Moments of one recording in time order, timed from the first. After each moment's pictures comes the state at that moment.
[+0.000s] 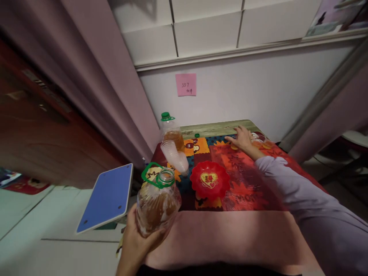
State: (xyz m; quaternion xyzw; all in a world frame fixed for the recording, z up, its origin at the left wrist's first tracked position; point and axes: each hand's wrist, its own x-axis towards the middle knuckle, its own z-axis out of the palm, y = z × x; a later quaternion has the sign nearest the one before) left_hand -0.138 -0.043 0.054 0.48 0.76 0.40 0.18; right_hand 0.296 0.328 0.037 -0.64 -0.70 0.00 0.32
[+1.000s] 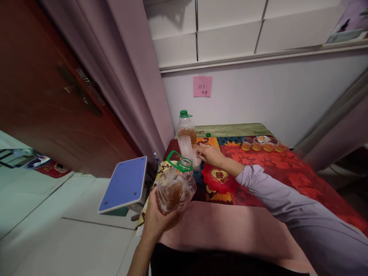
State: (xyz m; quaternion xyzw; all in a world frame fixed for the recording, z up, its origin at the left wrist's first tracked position) left_hand -0.133 -0.045 0.055 0.52 0.70 0.45 0.19; right_hand 0.099 0.200 0.110 -0.33 -0.92 0.07 0.18
